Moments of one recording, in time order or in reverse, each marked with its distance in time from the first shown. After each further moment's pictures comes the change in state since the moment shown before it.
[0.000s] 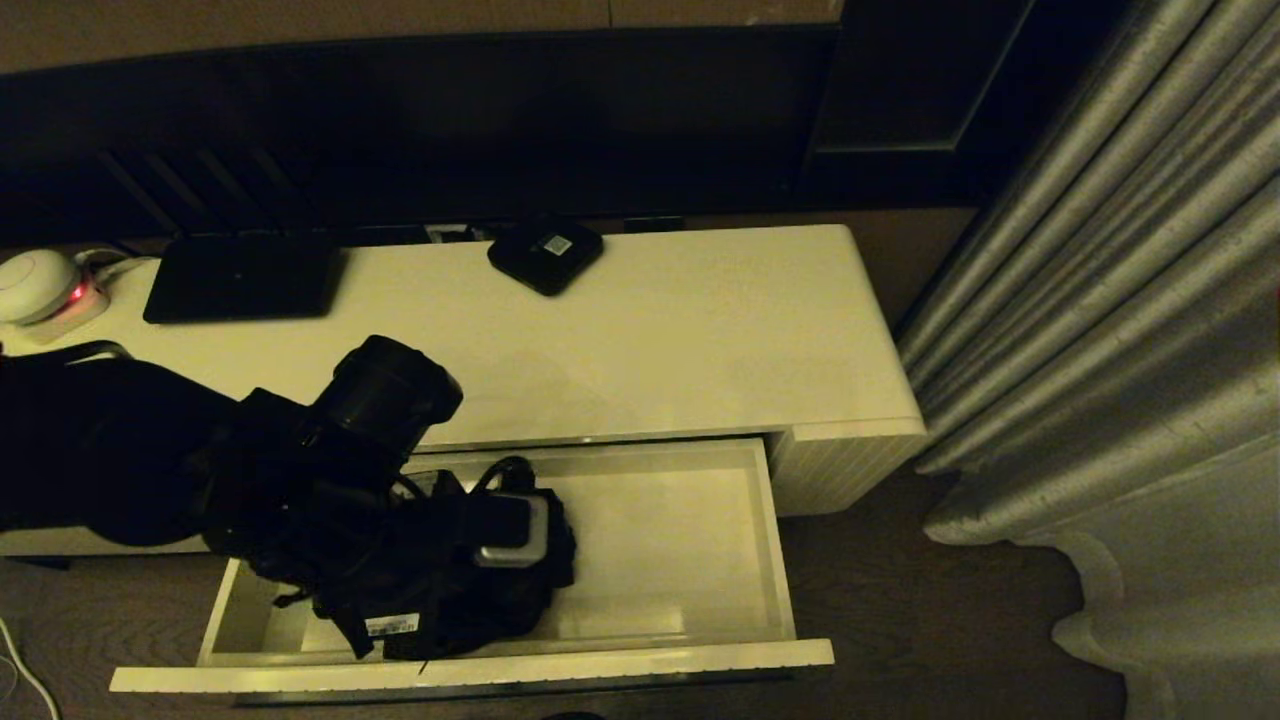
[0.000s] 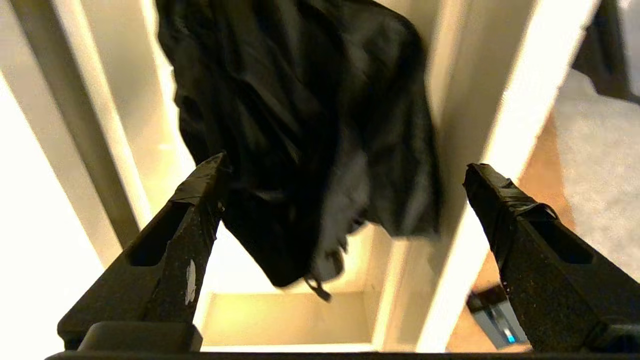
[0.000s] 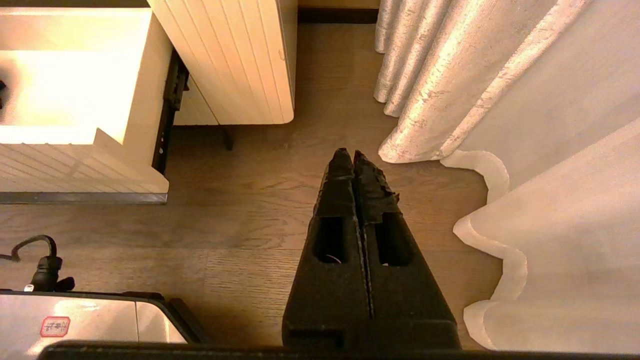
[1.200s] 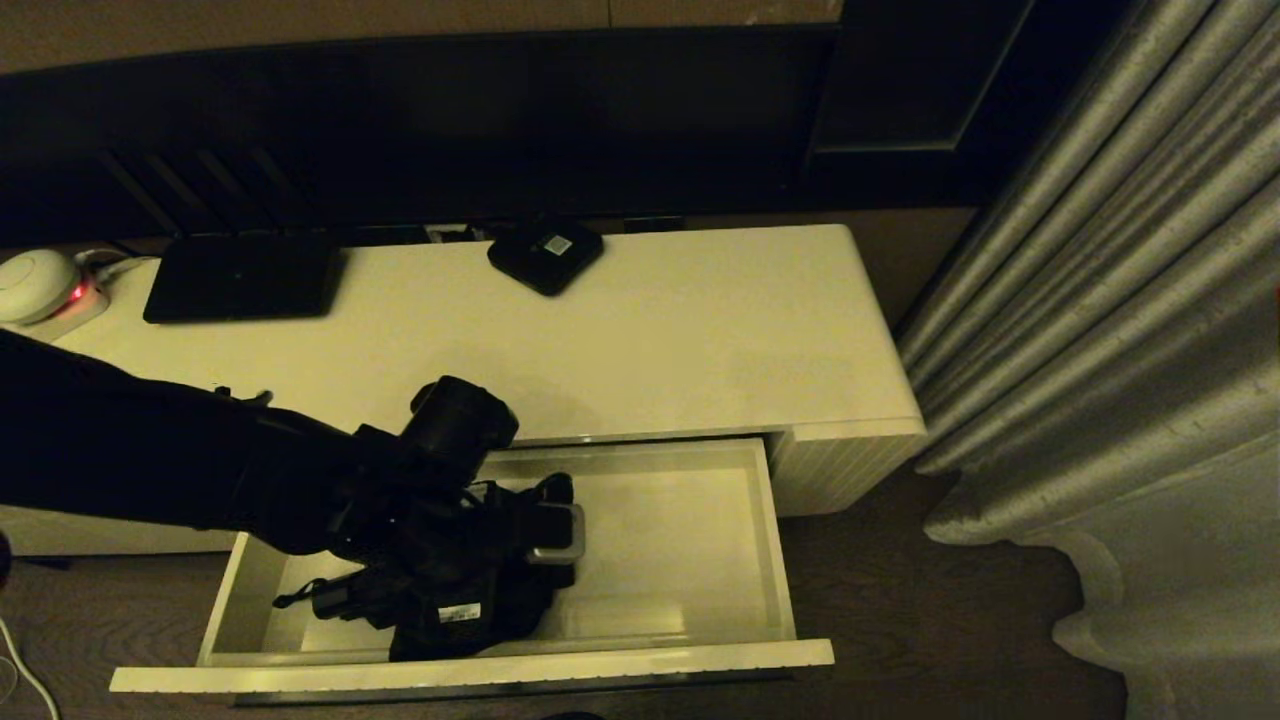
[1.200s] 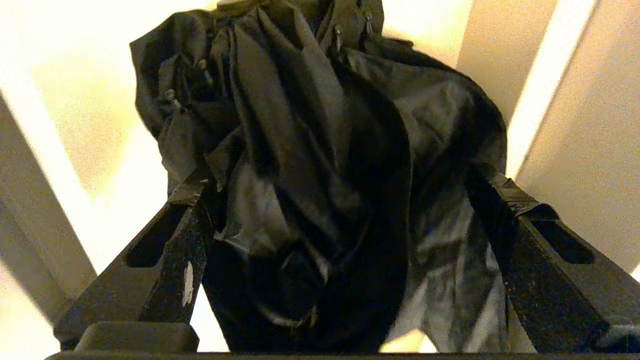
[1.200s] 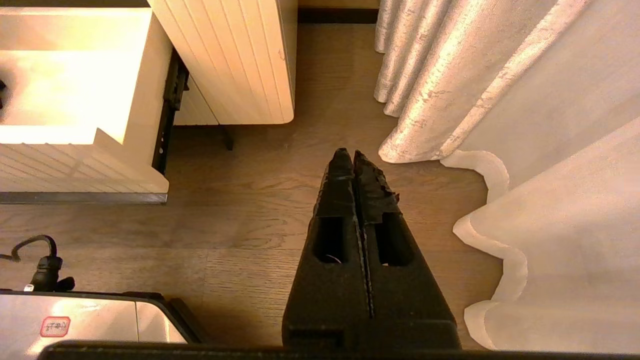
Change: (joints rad) left arm 0.001 0.192 0.027 -0.223 0.013 -0.007; right arm 0.000 0.000 0.000 0.000 0.000 0.000
